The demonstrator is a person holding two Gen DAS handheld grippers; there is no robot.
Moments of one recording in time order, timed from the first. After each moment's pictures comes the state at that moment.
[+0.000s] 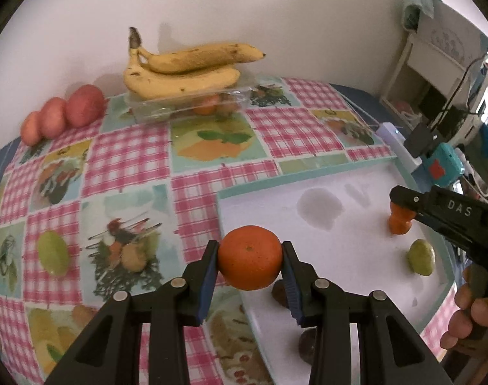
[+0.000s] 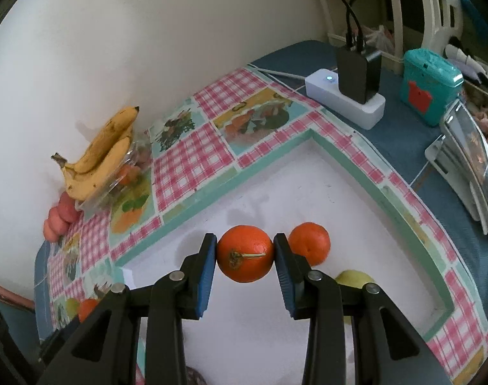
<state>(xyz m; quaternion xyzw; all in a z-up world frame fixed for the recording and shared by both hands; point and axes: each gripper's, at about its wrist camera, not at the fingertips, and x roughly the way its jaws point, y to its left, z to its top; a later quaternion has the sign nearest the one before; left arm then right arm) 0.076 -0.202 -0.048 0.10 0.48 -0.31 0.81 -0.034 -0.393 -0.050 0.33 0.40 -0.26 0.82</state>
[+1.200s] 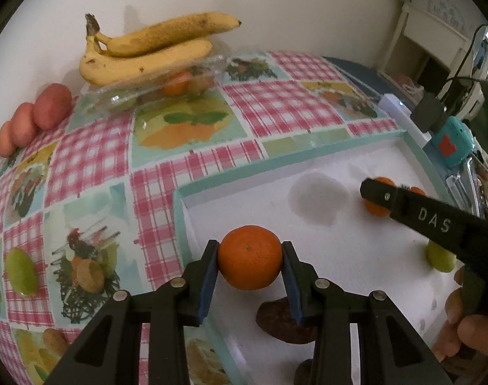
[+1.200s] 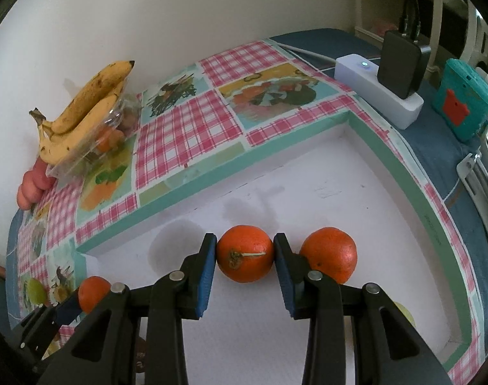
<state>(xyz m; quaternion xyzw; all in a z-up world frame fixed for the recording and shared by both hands) 0.084 -0.239 -0.090 0.14 0.50 -0.32 0.79 0.003 -0.385 -0.090 0.26 0.45 -0.25 0.82</state>
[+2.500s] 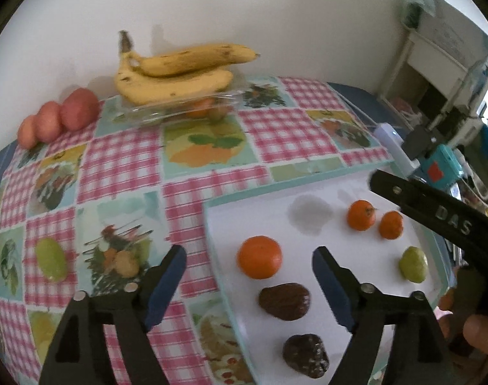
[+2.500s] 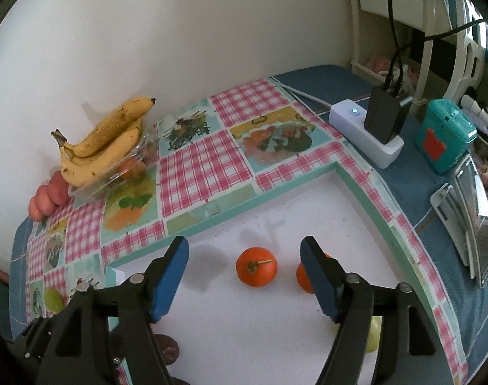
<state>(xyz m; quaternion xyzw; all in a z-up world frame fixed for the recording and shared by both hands) 0.079 -0.209 -0.041 0.10 0.49 -0.30 0.81 -0.005 -0.376 -0.037 0.24 0.41 -0.27 0.84</state>
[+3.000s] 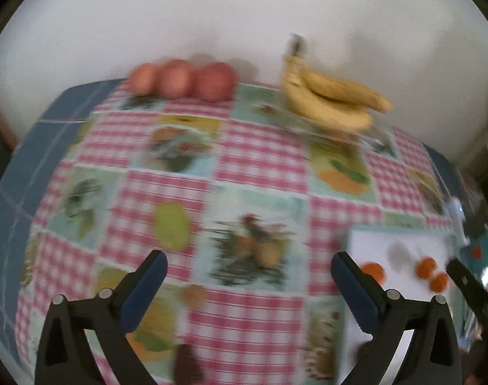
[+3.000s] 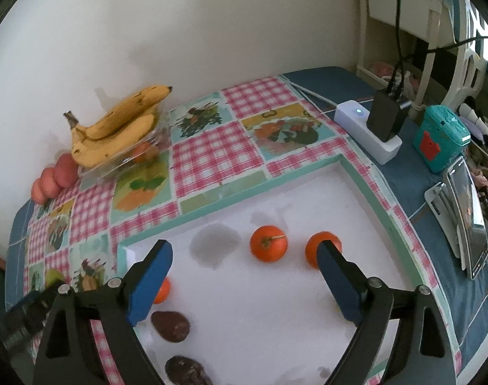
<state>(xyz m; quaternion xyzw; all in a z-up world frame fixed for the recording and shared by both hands) 0.127 -0.090 -0.015 0.01 0.51 -0.11 0.85 -0.010 -0.346 -0.025 0.22 0.43 -0.26 0.84</state>
